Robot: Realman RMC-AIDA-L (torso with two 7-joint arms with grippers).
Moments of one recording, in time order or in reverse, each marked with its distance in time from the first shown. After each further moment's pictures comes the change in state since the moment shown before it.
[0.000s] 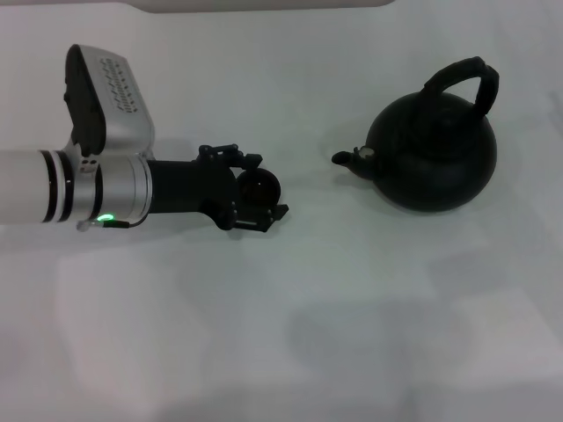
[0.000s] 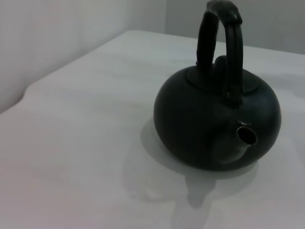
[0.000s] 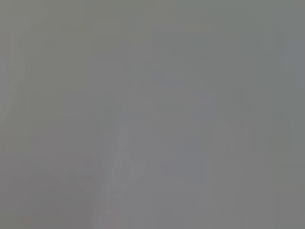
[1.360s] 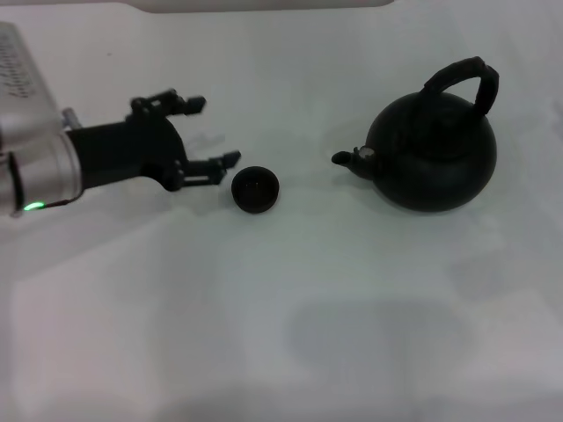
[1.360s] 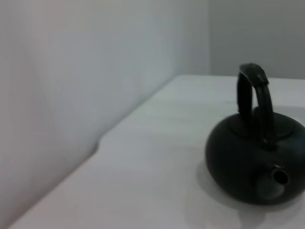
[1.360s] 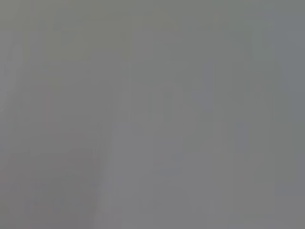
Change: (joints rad) left arm 0.318 0.003 0.016 0.497 -0.025 0.005 -0.074; right arm -0.046 -0.018 -0.033 -0.028 -0.033 0.066 0.066
